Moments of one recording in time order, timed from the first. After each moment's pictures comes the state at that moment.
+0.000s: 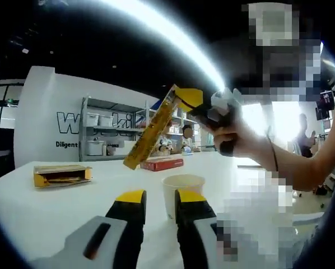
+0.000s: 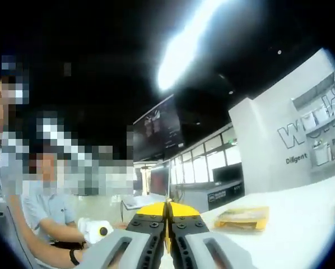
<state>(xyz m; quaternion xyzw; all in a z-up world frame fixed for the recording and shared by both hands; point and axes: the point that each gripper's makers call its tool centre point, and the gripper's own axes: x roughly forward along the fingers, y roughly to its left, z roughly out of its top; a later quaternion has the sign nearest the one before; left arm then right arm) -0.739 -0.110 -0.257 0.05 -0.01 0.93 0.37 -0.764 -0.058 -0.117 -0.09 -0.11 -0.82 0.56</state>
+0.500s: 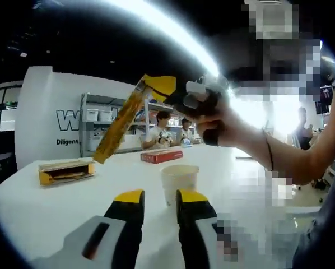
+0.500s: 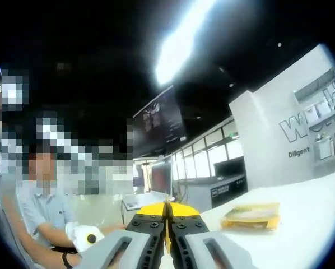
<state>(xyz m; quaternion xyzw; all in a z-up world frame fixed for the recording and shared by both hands) -0.716 -0.126 -0.268 0.01 0.02 0.93 0.37 -0.779 -0.106 -0.111 -0.07 -0.11 -0.81 0.57</state>
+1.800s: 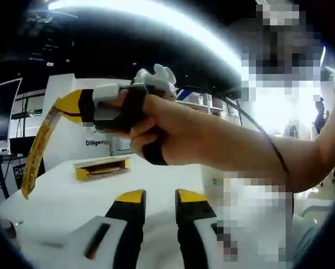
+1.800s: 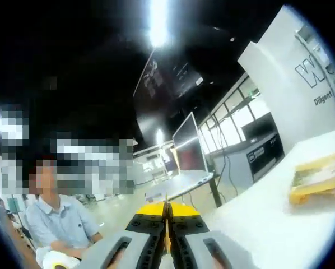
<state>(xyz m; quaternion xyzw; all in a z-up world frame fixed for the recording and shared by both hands) -0.729 -0.186 -0.277 0.03 0.04 0.96 0.26 -0.798 -0.321 -0.171 0.07 -0.16 -0.71 0.68</state>
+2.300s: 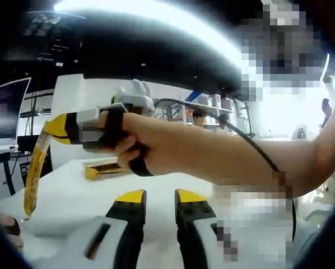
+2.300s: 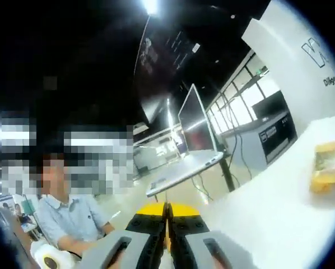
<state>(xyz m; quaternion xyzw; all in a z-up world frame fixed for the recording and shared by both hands) -0.734 -0.200 -0.274 0.03 0.03 0.97 0.23 -0.799 -0.358 -0.195 0.13 -0.16 -0.67 0.71</state>
